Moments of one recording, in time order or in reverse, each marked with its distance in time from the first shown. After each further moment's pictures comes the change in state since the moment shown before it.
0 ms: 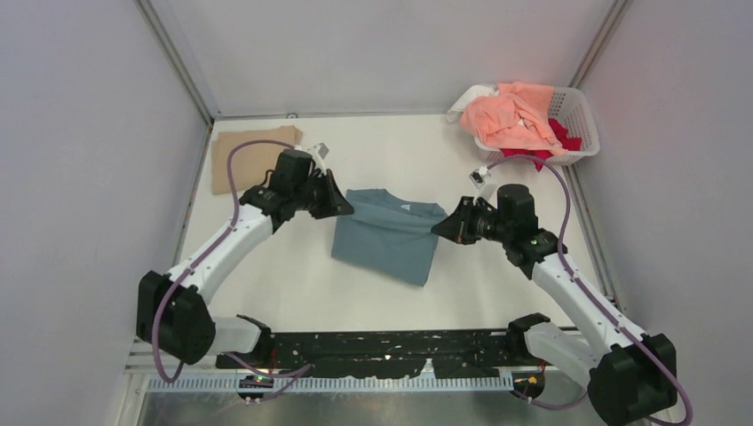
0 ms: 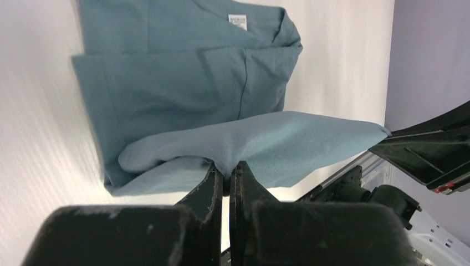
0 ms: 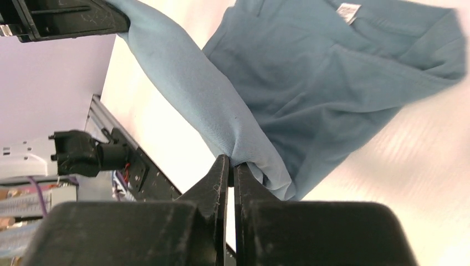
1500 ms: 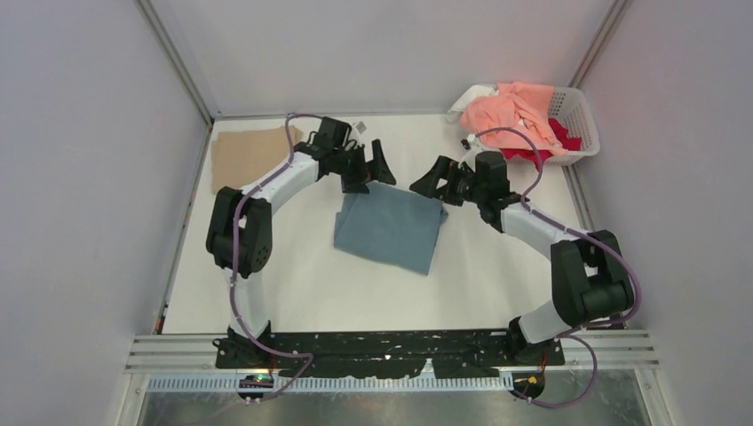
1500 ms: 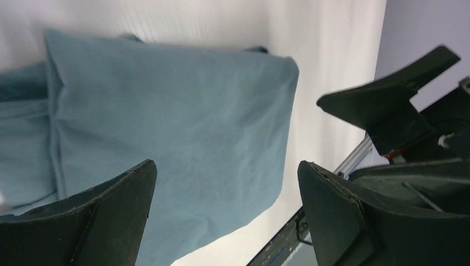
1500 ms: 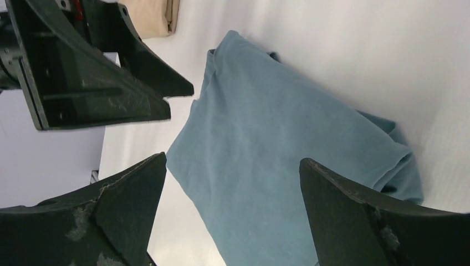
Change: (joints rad) left arm 0.024 0.670 0.536 0.014 0.213 0.034; right arm -0.056 0.552 0.209 0.401 0.084 0.111
